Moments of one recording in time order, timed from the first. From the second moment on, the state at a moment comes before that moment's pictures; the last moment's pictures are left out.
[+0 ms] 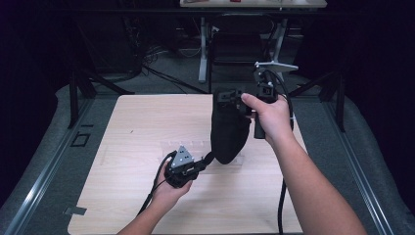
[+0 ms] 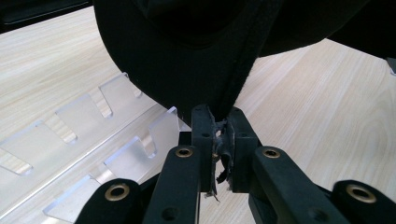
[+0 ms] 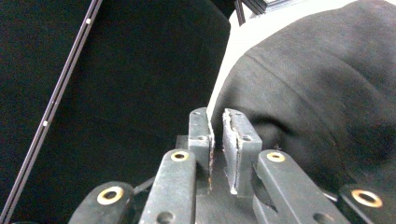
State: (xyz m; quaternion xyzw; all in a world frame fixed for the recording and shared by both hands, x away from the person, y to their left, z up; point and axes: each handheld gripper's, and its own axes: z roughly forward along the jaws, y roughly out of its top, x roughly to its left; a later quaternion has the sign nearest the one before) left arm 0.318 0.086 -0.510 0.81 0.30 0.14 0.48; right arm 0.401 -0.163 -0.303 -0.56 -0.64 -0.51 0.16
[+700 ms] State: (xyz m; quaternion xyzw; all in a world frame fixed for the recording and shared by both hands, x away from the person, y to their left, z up) left arm 0.324 0.101 -0.539 0.81 0.34 0.12 0.47; right arm 0.391 -0.197 -0.310 -0.58 -0.63 -0.50 0.13
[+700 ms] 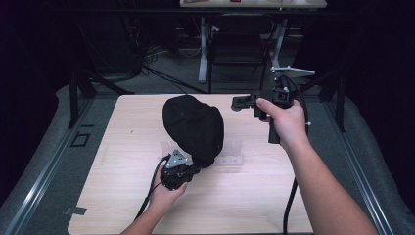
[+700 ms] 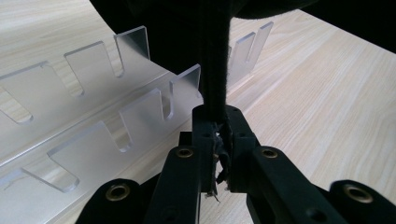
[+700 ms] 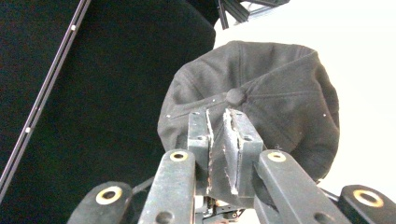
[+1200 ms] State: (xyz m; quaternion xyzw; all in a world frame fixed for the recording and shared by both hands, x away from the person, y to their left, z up) left arm 0.322 0.107 -0.551 0.80 0.35 0.11 0.48; right arm 0.378 -0.208 -0.311 -0.58 -0.64 -0.49 0.10
